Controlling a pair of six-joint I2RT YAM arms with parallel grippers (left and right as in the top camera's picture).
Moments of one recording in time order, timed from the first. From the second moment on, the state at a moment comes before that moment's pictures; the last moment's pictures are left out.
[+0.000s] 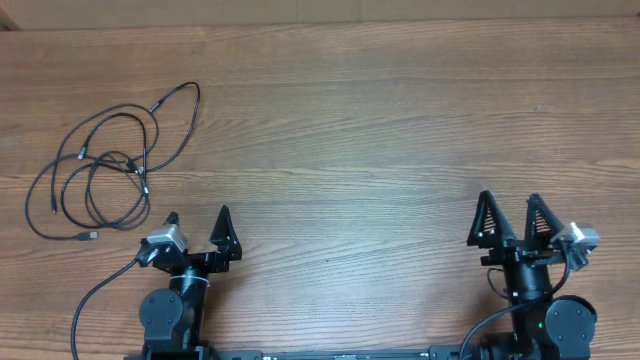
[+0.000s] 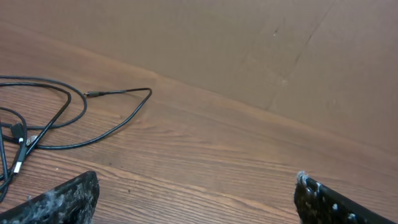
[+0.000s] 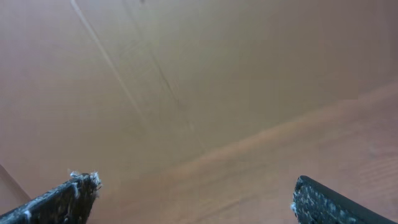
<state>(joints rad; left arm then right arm) 0.00 0.02 0.01 -0.08 0.03 -0.36 0.05 0.01 0.22 -0.09 -0.01 0.48</state>
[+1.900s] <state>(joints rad) 0.00 0.02 0.01 -0.08 0.02 -0.32 0.05 0.01 0.02 -0.03 -0.01 0.48</state>
